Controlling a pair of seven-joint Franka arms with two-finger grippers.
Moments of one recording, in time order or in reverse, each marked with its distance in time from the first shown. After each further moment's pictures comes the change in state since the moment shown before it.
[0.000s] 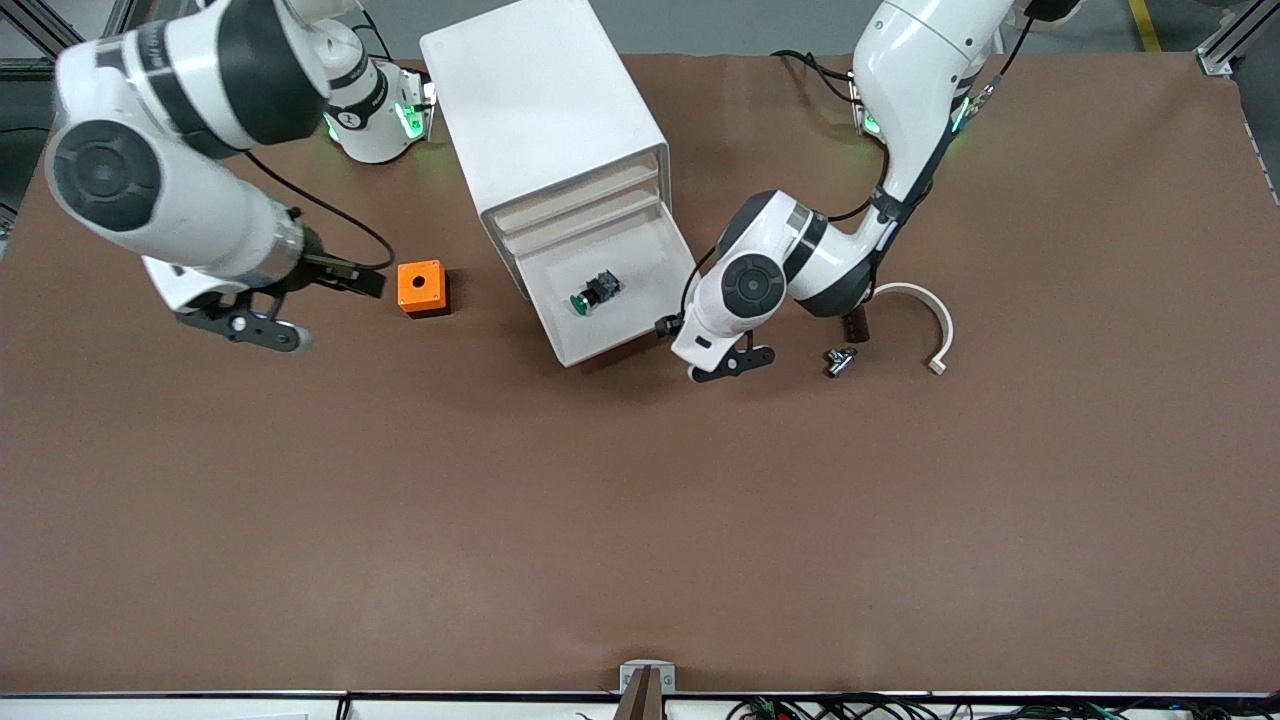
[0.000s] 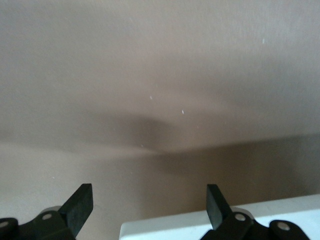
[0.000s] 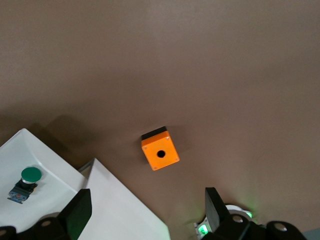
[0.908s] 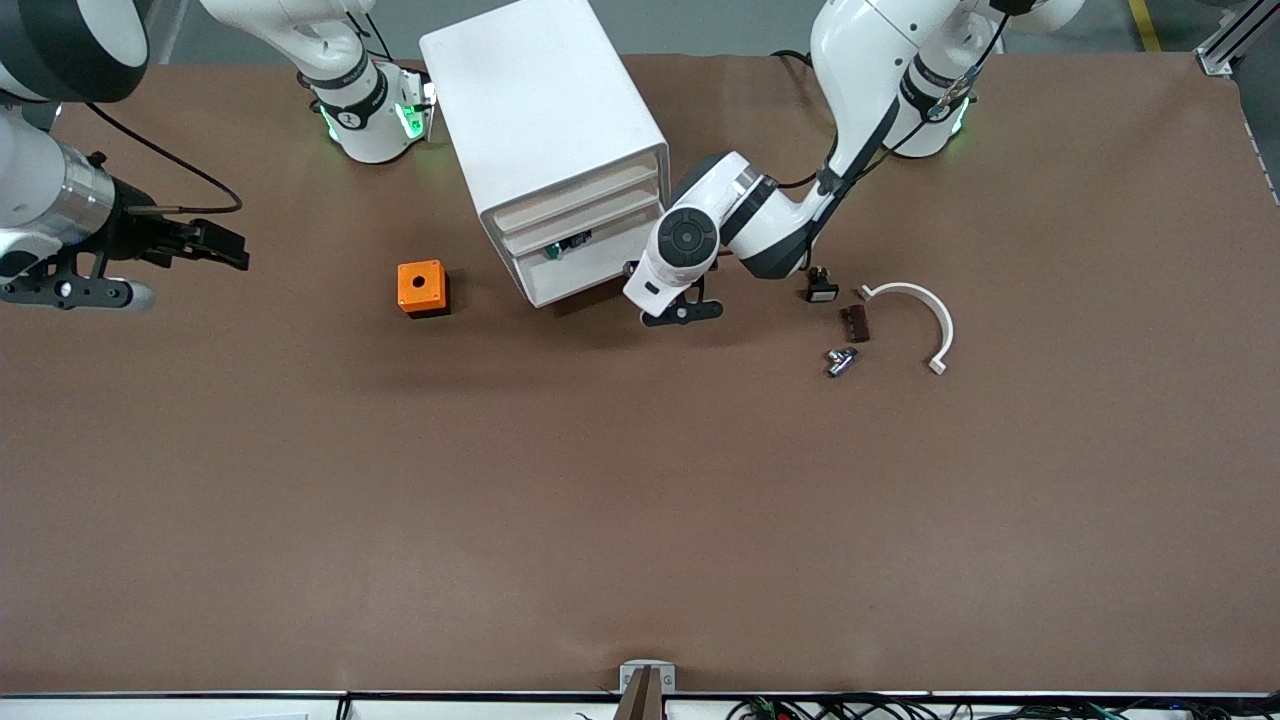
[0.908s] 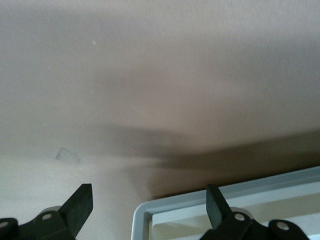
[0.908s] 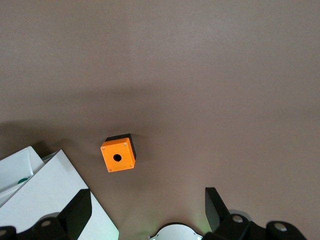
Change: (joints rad) left arm -0.075 0.000 -0.081 -0.064 0.000 0.000 -0.019; right arm -0.212 -0.177 0.000 -0.141 -0.014 0.053 -0.379
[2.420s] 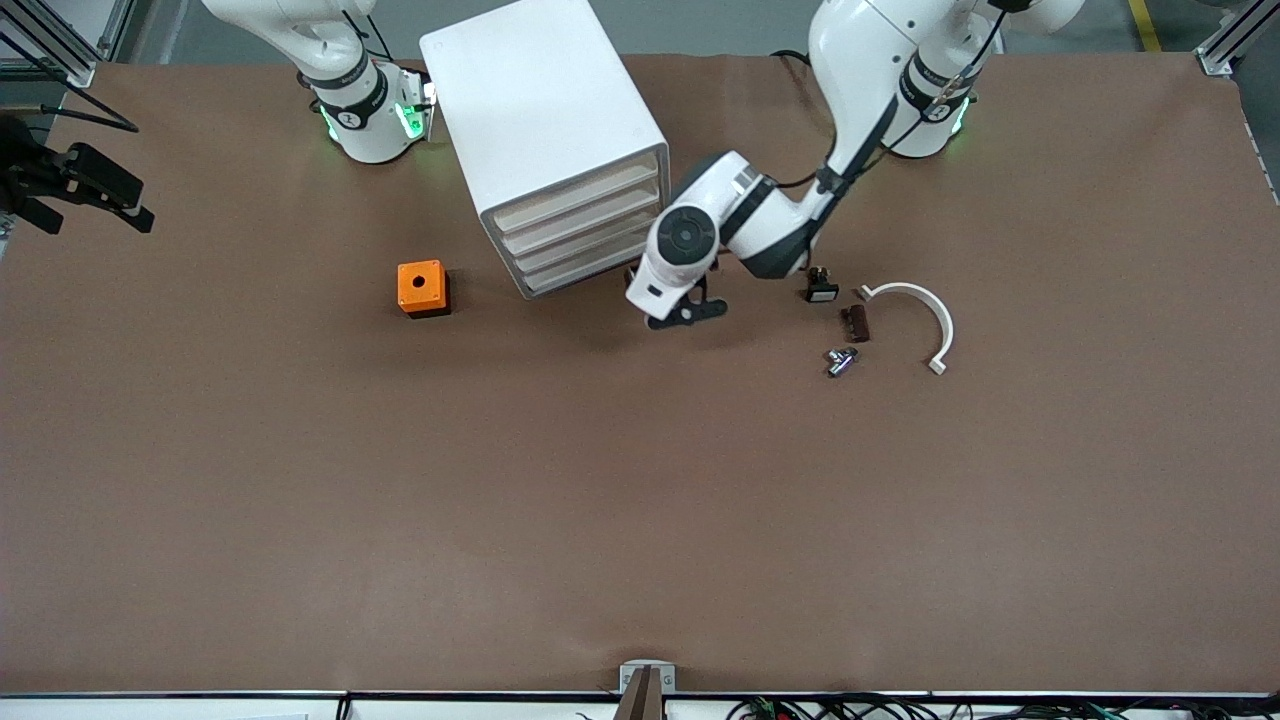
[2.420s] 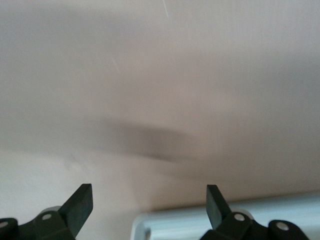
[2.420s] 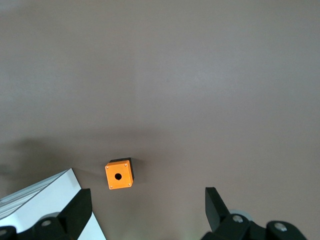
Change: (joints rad) left arm 0.010 -0.008 0.059 0.025 0.032 0.003 -0.073; right arm -0.044 -0.050 0.004 0.182 -0.001 -0.035 -0.078
